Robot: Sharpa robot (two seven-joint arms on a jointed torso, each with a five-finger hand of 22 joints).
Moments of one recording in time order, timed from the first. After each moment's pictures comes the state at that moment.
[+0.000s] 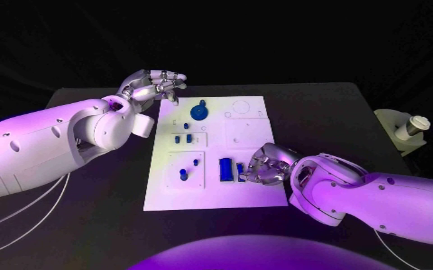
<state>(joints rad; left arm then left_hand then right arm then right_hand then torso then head) 1.23 -0.85 -0.08 1.46 -0.08 -0.18 0.32 1.39 -0.19 0.50 0.10 0.34 0.89 0.19 0.22 0.37 1.01 0.12 0.41 0.22 1.08 0.04 1.10 0.47 0.18 1.04 0.13 0.85 0.63 1.00 -0.97 -0.15 1.89 -1.26 -0.45 -0.49 1.10 -0.22 0.35 0.25 0.20 1.01 0.05 0.46 0.58 1.46 -0.02 1.30 1.31 1.47 -0.07 1.51 1.31 0.01 1.47 0.04 1.57 1.31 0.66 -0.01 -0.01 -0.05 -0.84</state>
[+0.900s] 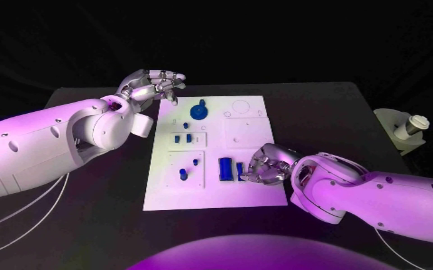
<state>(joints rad) 1.23 -0.85 -0.08 1.46 -0.08 -0.18 0.32 1.39 -0.19 0.50 0.11 0.34 0.89 0.19 0.22 0.37 1.01 0.12 0.41 0.22 1.08 0.04 1.10 0.47 0.18 1.04 0.13 0.85 0.63 0.99 -0.97 -0.15 1.86 -1.27 -0.43 -0.44 1.12 -0.20 0.33 0.28 0.18 1.01 0.06 0.46 0.58 1.46 -0.02 1.30 1.31 1.47 -0.07 1.51 1.31 0.01 1.47 0.04 1.57 1.31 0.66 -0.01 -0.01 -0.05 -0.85</state>
